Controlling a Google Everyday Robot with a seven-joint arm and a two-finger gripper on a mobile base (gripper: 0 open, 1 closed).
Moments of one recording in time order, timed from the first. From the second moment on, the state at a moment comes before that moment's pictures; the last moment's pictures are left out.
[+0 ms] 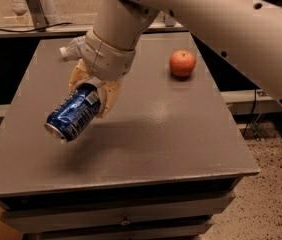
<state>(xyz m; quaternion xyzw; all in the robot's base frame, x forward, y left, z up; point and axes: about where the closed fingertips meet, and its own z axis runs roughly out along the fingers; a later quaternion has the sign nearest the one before) 0.479 0.105 0.900 -0.94 0.23 0.12 0.21</state>
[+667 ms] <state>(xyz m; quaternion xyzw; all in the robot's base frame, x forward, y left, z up) 0.510 0.107 0.920 -0.93 0.25 0.09 0.25</state>
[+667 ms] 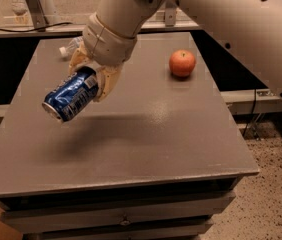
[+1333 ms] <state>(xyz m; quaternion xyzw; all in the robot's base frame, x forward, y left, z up) 0.594 0.096 0.954 -0.89 0.34 0.01 0.30</state>
